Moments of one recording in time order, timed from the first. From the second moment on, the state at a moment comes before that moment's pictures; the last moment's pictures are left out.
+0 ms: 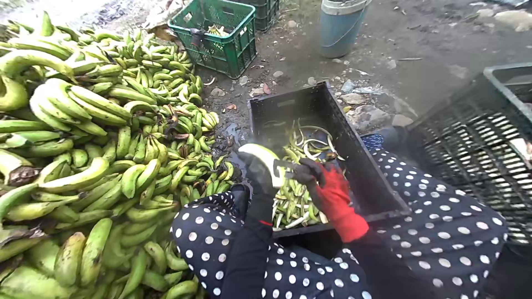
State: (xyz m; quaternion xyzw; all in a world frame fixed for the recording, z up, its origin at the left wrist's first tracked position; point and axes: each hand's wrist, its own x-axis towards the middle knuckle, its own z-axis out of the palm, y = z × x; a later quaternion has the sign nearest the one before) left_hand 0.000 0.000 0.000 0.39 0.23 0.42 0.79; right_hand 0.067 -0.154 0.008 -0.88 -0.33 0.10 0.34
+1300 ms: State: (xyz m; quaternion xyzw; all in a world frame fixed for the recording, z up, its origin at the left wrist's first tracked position) left_hand -0.011 -0.017 0.037 0.48 0.34 0.25 0.77; right_hand 0.079 -0.150 0.022 -0.88 -0.35 0.17 0.28
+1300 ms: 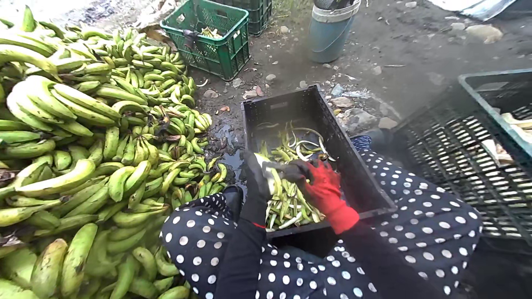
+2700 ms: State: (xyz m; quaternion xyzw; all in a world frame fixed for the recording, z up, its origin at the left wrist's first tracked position) left_hand -0.018 -0.008 0.043 0.47 0.29 0.19 0.81; right_hand 0.105 -0.188 -0.001 -0.81 -0.50 0.08 0.31
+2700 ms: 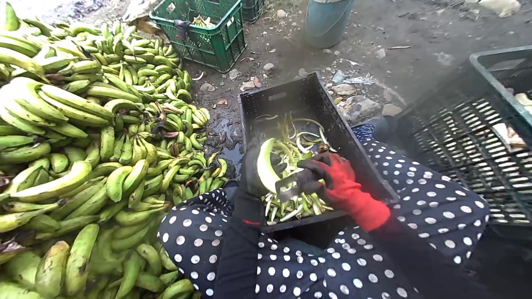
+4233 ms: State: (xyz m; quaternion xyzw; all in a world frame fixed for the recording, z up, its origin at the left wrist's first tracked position) left_hand 0.126 -0.179 0.002 0.85 0.25 -0.40 0.22; right_hand 0.169 -0.256 -0.048 -0.52 0.06 0.35 0.78
